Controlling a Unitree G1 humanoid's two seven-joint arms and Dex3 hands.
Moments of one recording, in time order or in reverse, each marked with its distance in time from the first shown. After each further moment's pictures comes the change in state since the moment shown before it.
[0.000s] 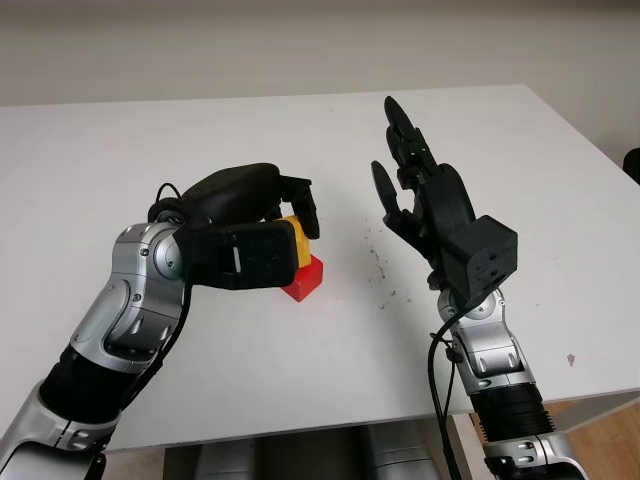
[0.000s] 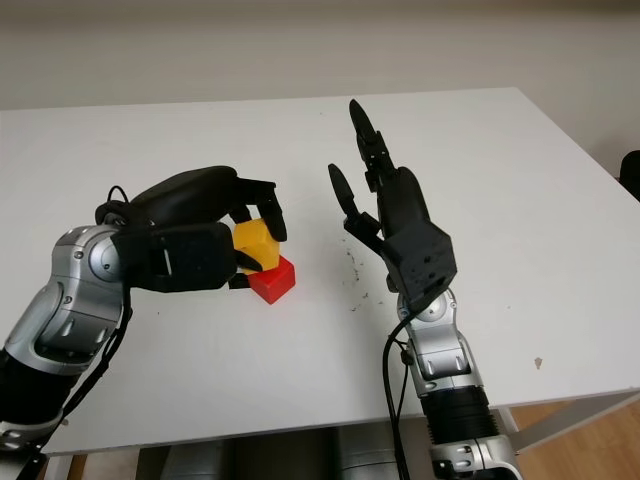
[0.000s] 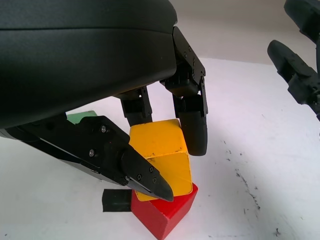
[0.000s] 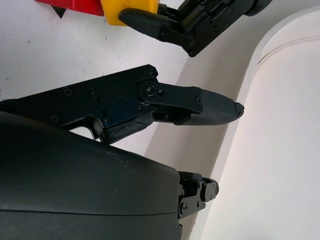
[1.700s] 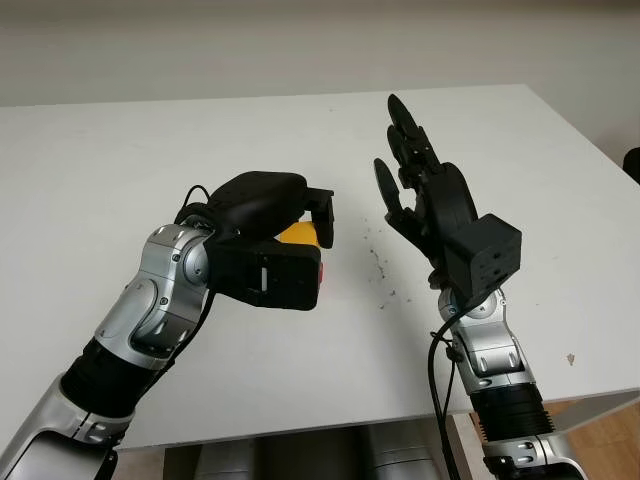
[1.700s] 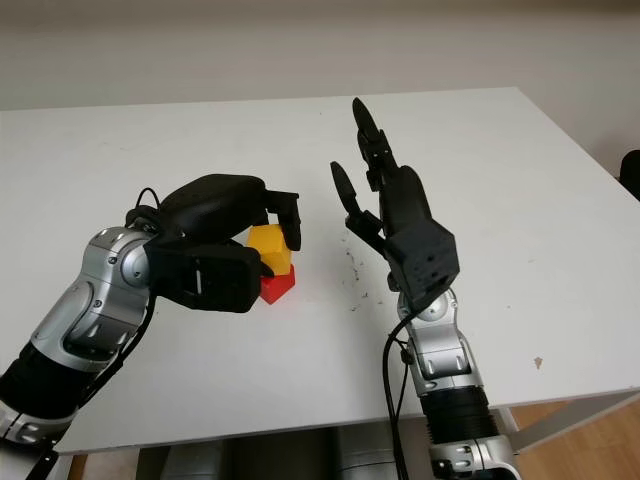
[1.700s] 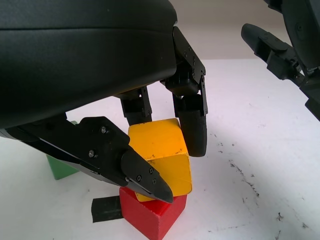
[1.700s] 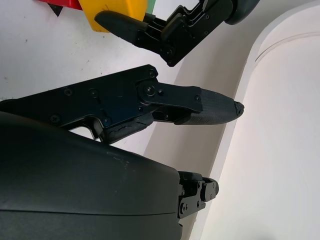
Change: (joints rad) left arm -0.024 -0.023 -0.060 0.048 0.095 -0.111 0.016; right arm 0.000 0.007 -0.011 -0.007 0.006 0.006 0.001
